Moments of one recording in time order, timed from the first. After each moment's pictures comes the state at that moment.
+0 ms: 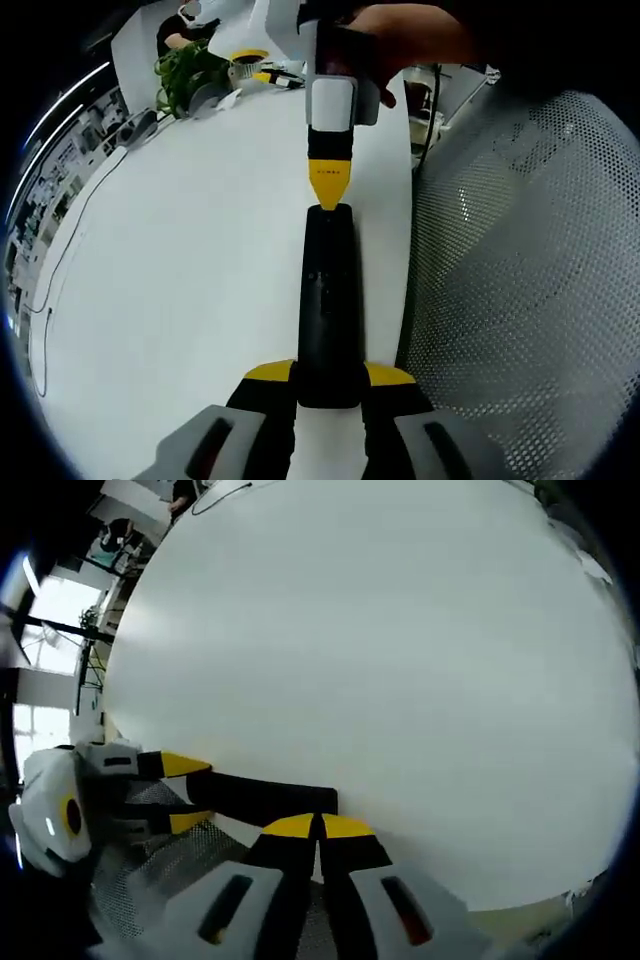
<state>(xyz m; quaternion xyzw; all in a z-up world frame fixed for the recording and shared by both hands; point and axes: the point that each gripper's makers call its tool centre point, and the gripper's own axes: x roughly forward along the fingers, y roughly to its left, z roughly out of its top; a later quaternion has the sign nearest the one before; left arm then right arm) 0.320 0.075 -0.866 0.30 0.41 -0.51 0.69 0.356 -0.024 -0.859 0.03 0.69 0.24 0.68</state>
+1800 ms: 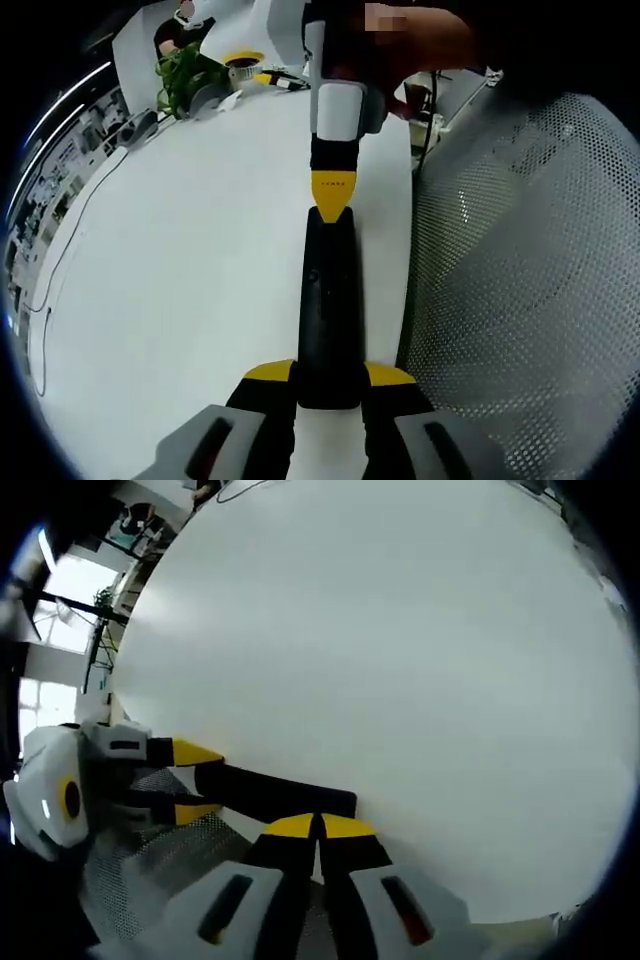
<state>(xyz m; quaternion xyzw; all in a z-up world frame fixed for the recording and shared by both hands) 0.321 0.074 -0.865 0.30 0.41 -0.51 0.69 0.353 -0.013 -0.858 0.01 0.68 0.27 0.68</state>
